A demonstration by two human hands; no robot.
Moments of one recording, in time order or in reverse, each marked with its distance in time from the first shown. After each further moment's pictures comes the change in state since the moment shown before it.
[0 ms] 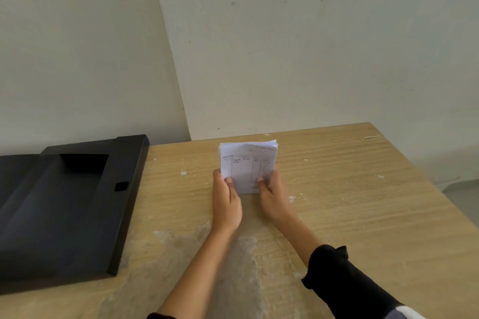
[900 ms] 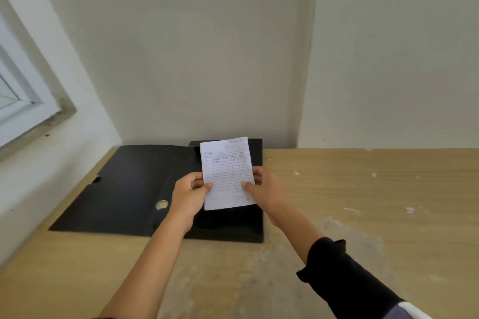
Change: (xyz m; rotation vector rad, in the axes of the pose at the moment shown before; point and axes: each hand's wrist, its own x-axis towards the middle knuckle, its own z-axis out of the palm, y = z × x) left_hand 0.006 0.013 -0.334 0.039 0.111 -0.395; right_hand -0.072 -0.127 0.227 0.036 -0.302 0.098
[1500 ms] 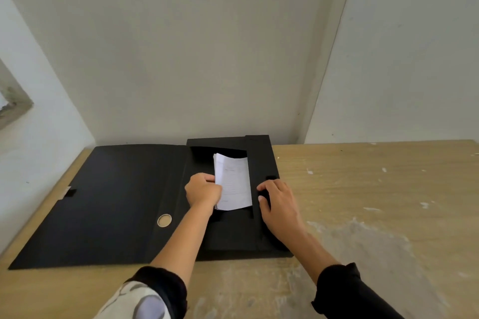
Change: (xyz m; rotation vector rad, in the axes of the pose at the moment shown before) left_hand 0.099 -0.035 0.011 0.216 0.035 -0.143; right_hand 0.022 0.040 0.040 -0.780 0.247 -0.289
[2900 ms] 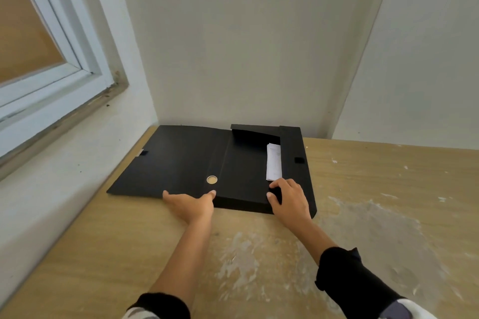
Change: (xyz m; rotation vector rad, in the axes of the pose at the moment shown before) left_hand -0.085 -0.088 -0.094 -0.535 0.453 -0.212; right_hand -0.067 -0.043 0.013 0.035 -0.066 0.037
